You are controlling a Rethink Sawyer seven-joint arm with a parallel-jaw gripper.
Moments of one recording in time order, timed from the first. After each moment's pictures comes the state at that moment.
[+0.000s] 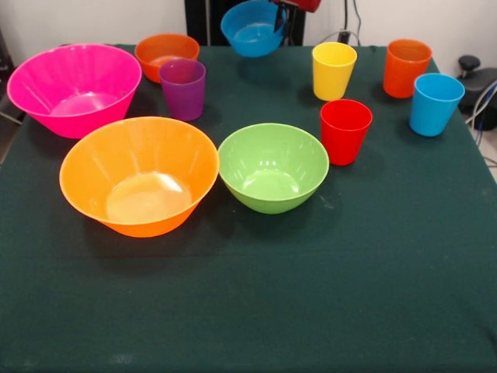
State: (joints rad) arm -0.12 -0.60 -0.12 2.22 -0.10 0.07 2.01
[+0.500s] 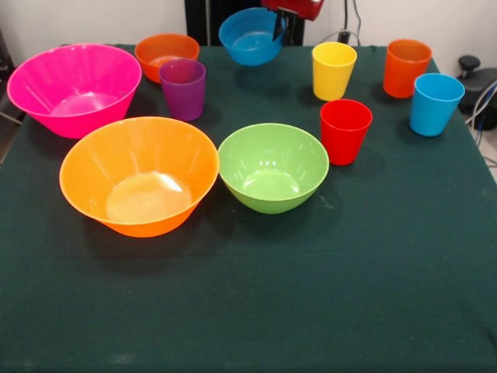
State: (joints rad) arm -0.12 -0.60 -0.12 2.17 -0.11 0.12 2.01
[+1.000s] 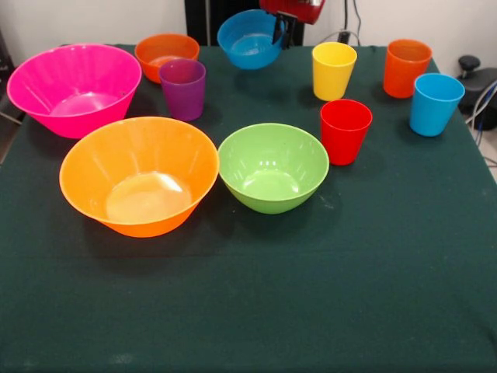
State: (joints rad) arm -0.13 -0.61 -0.11 2.13 -0.11 0.20 2.01
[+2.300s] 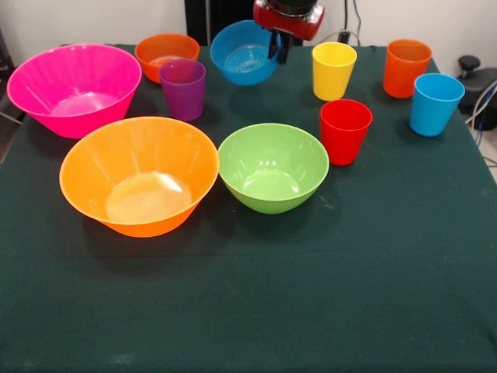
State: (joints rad) arm -0.15 -0.60 -0.08 1.94 -0.12 0.42 2.01
